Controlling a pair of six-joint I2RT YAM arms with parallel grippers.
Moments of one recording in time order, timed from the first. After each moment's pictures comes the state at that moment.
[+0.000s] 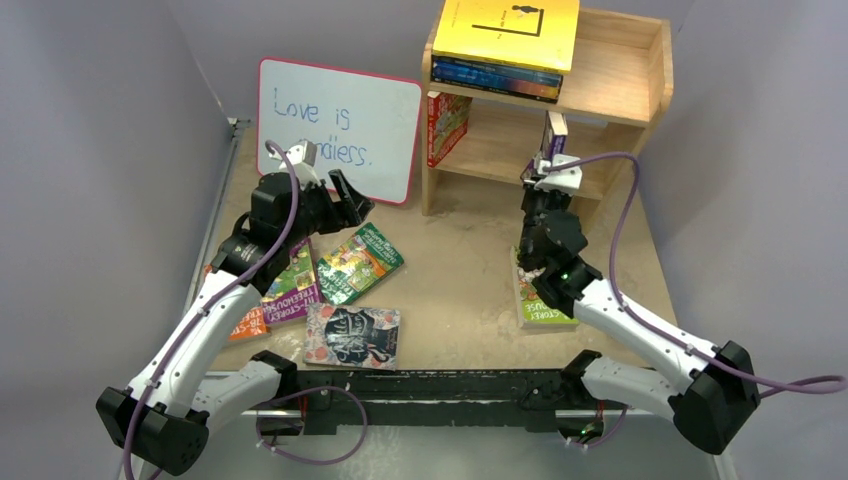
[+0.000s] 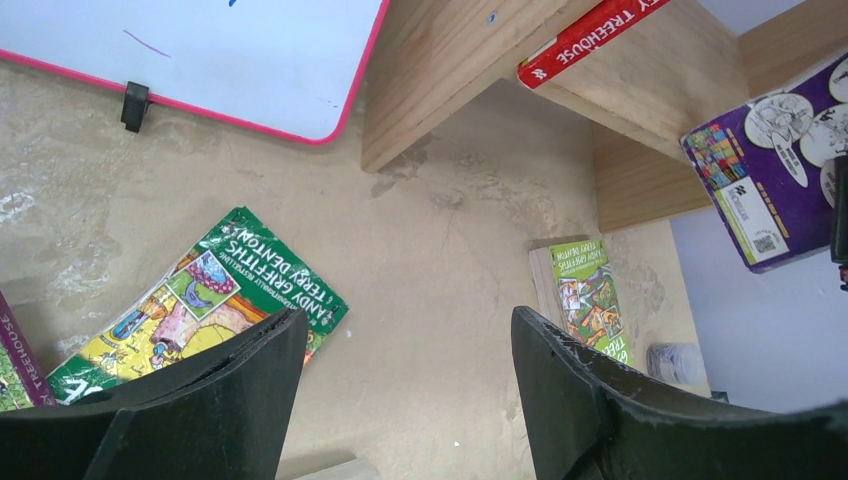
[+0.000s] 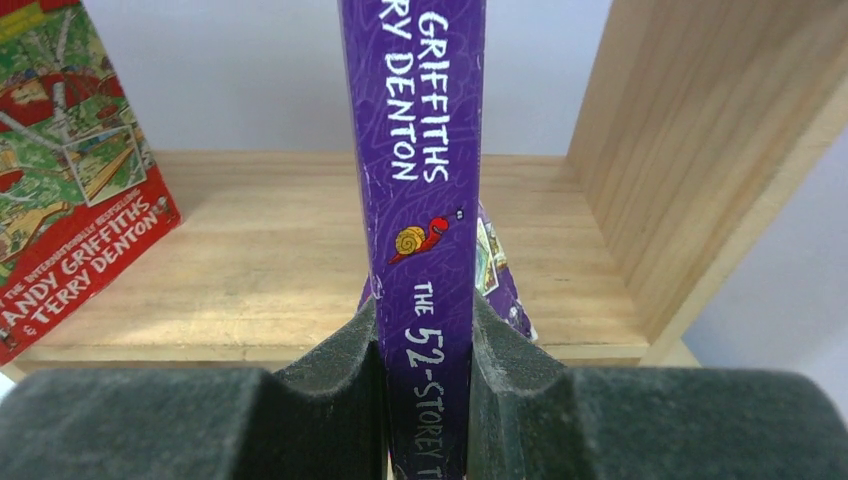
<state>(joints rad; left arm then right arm) -0.39 0.99 1.01 -0.41 0.07 -0.59 0.68 1.06 0.76 0.53 0.96 -0.20</state>
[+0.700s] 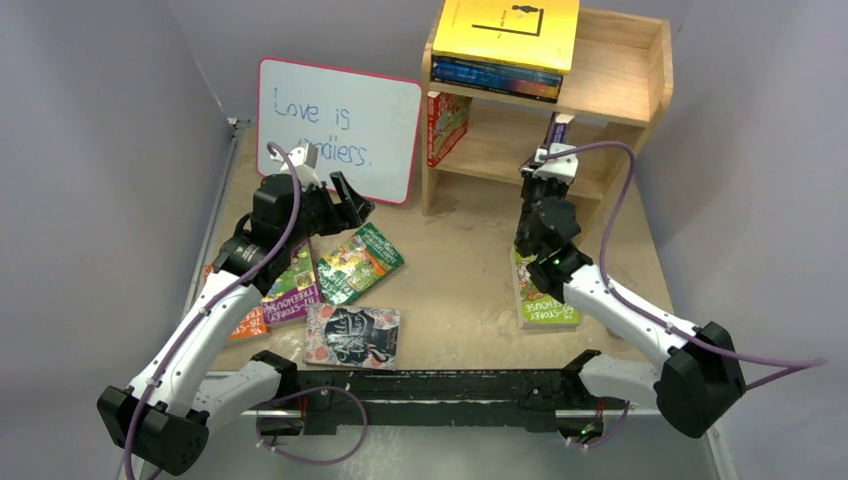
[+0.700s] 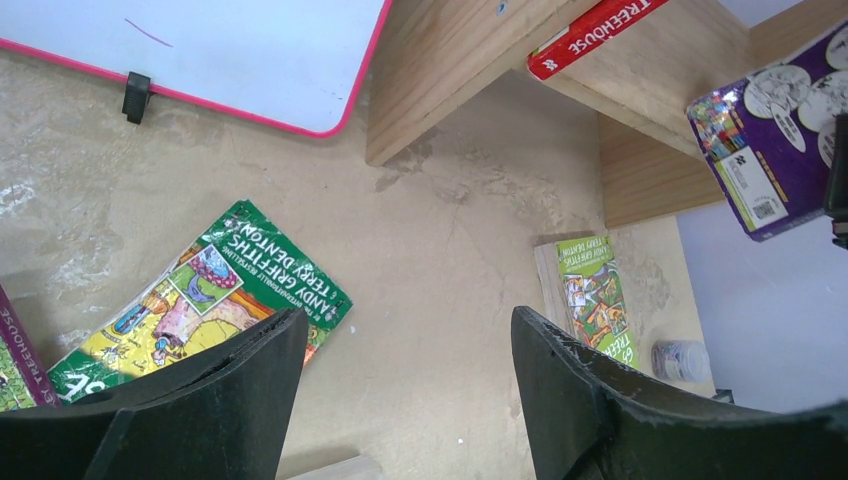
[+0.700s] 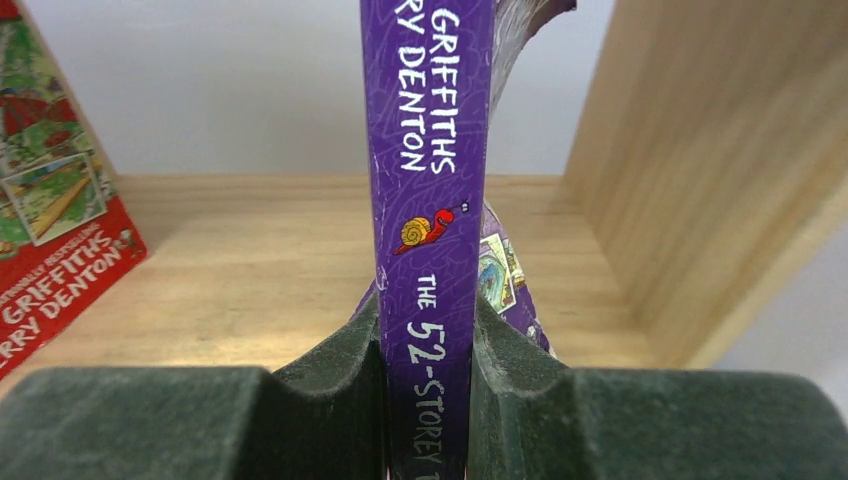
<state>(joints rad) -0.39 0.99 1.00 -0.41 0.07 -0.59 0.60 1.14 0.76 0.63 0.92 -0.23</state>
